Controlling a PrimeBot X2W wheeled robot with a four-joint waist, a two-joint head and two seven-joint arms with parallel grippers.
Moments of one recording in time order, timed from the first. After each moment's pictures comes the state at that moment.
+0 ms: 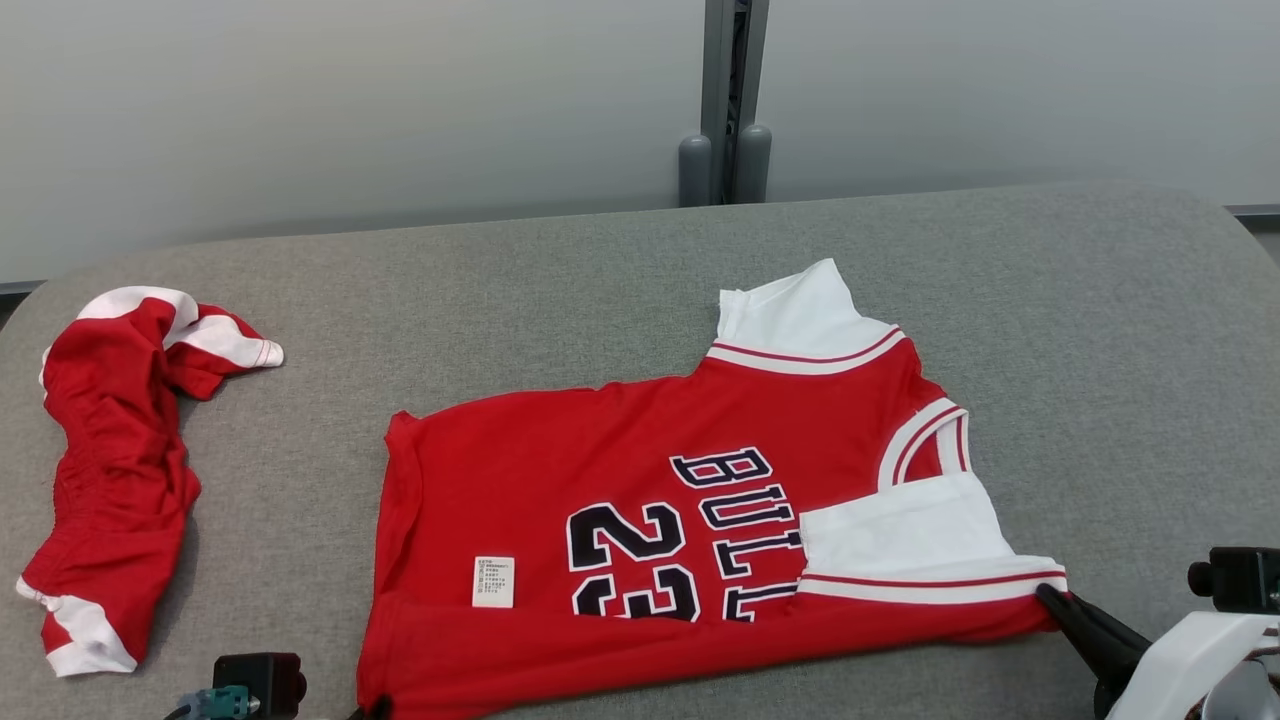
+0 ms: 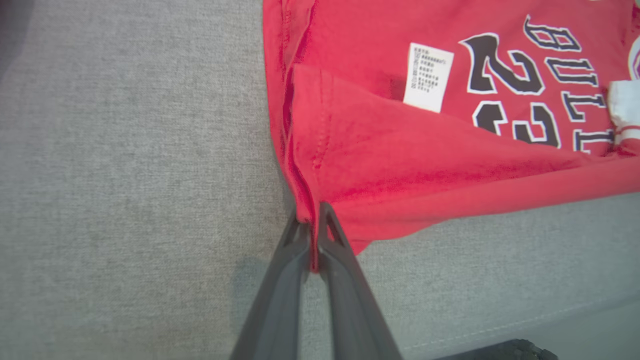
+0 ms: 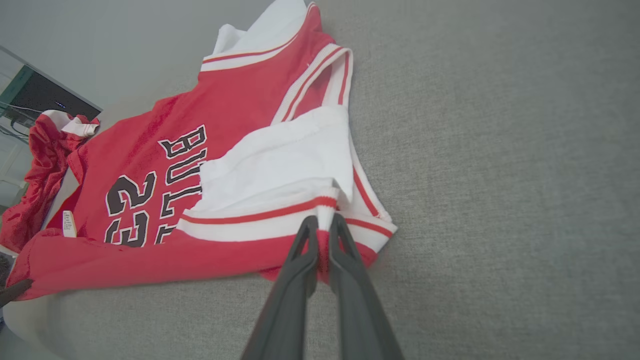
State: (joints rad) left arm -0.06 0.65 -0.83 0.02 -1.13 0.45 0.05; right arm -0.13 -0.55 0.51 0.33 1.09 0.13 0.07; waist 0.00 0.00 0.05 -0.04
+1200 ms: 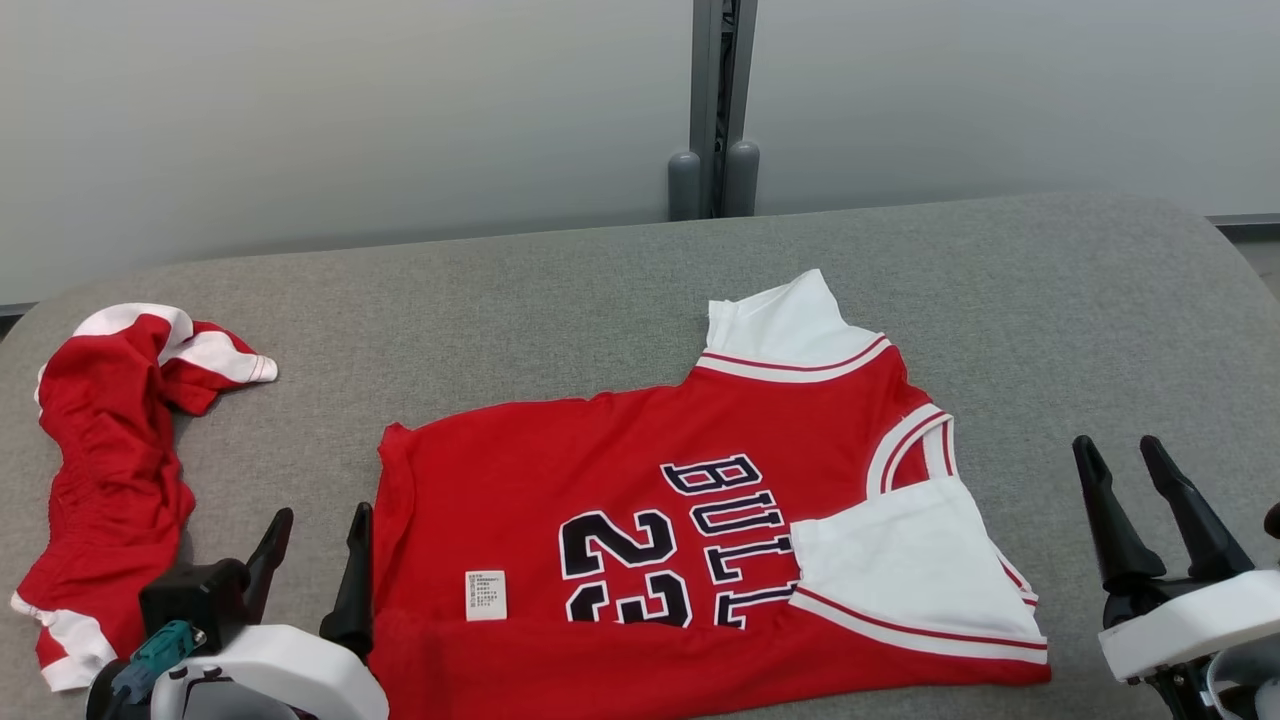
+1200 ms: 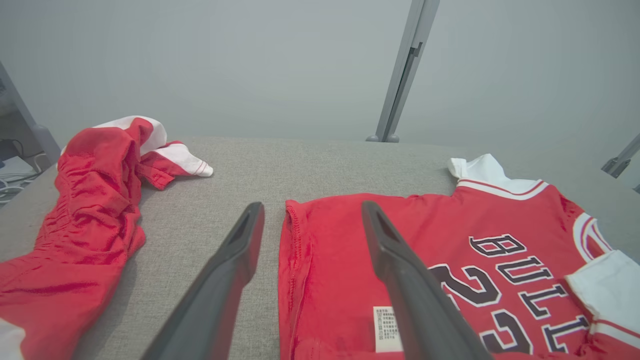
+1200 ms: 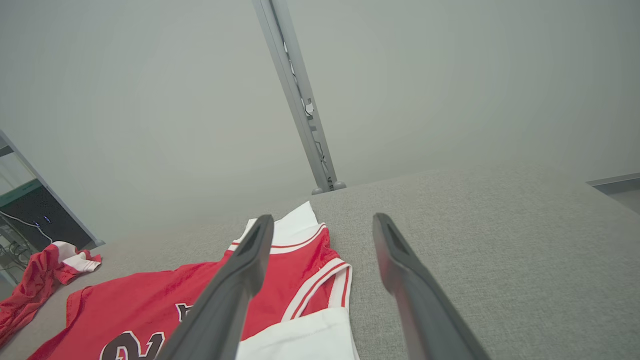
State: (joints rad) left arm -0.15 0.61 -0.71 -0.02 -0.95 0.51 -0.24; right arm -0.07 -0.30 0.10 0.15 0.63 0.13 -0.13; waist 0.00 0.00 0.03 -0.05
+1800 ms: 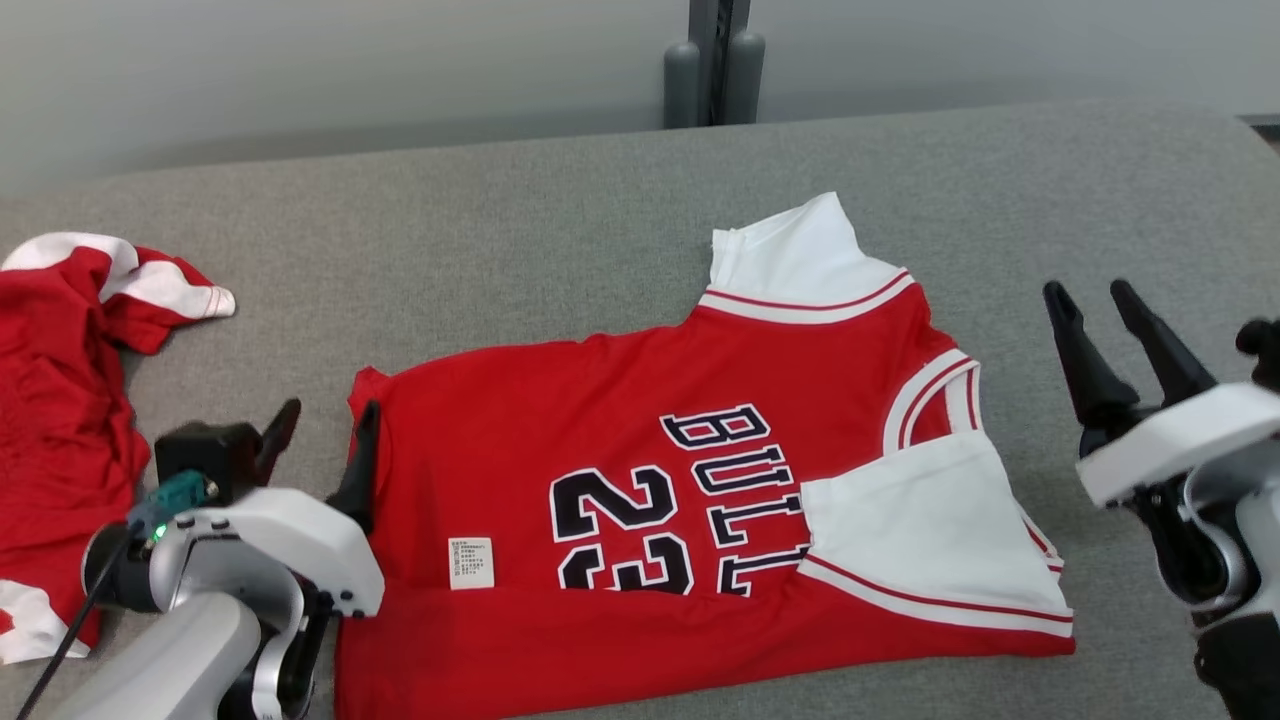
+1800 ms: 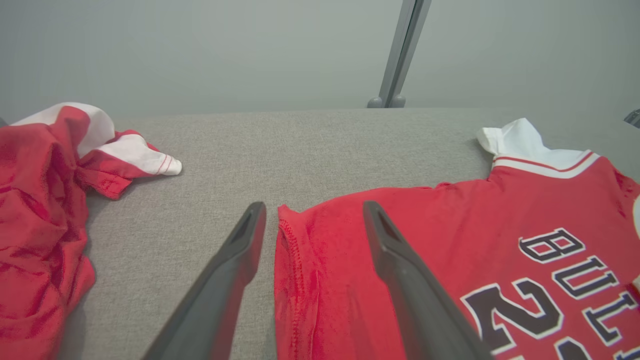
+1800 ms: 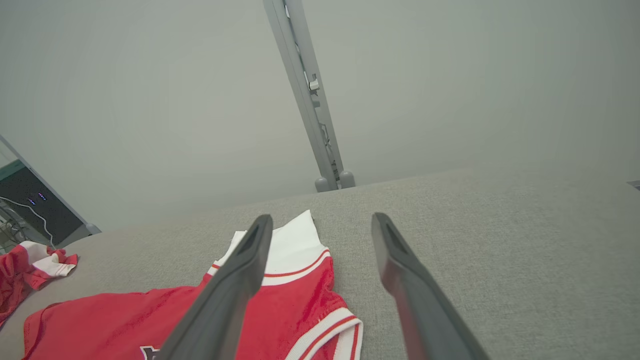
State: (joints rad) left arm -0.33 0.58 -0.75 0.11 -0.93 0.43 -0.13; right arm -0.35 -0.32 0.20 0.32 0.67 0.13 -0.09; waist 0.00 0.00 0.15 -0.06
